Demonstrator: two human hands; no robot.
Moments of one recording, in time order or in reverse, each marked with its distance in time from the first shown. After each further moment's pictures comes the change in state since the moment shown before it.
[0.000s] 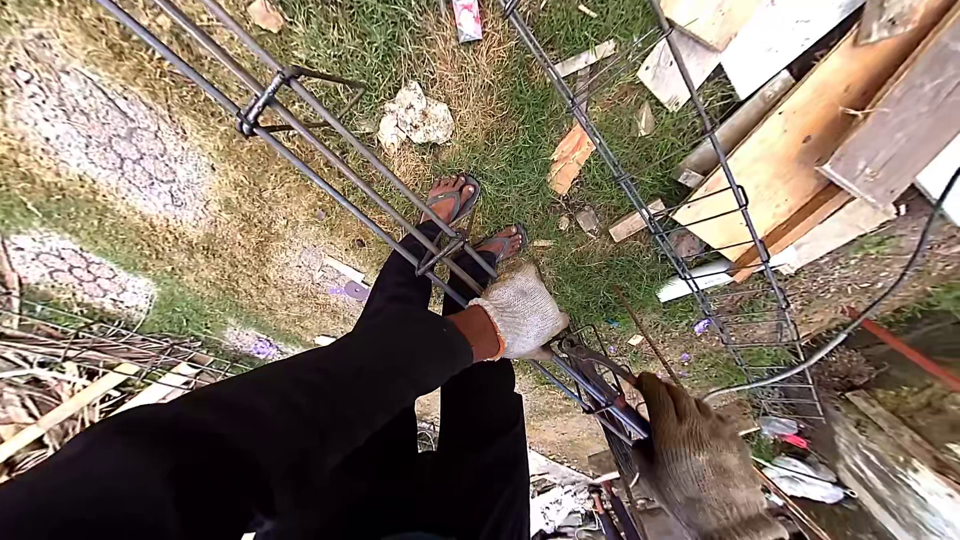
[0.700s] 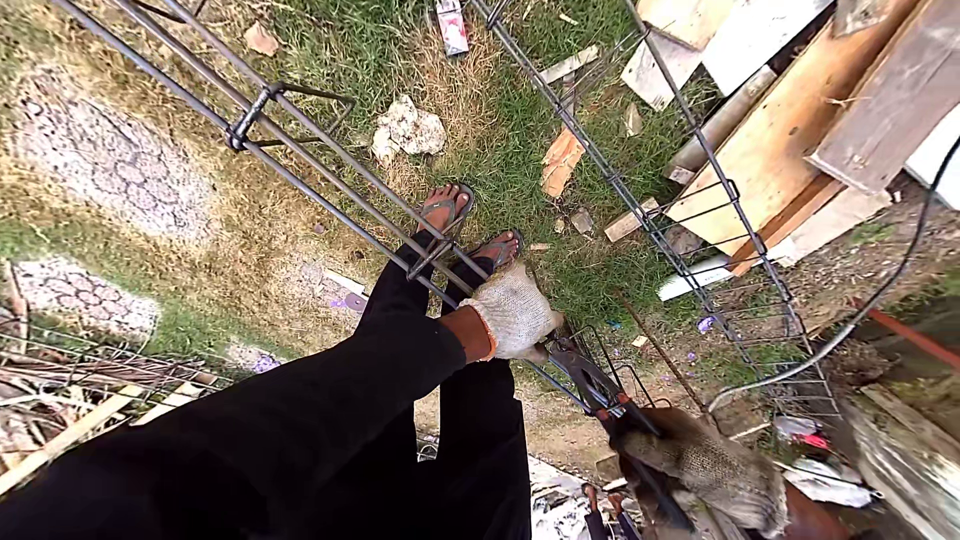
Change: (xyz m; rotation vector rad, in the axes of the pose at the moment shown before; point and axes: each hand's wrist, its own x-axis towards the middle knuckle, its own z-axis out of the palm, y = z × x) left_hand -0.003 0.002 -0.005 0.034 -0.040 -0.011; right_hand 0.014 0.037 -0.001 1.286 -0.960 0.296
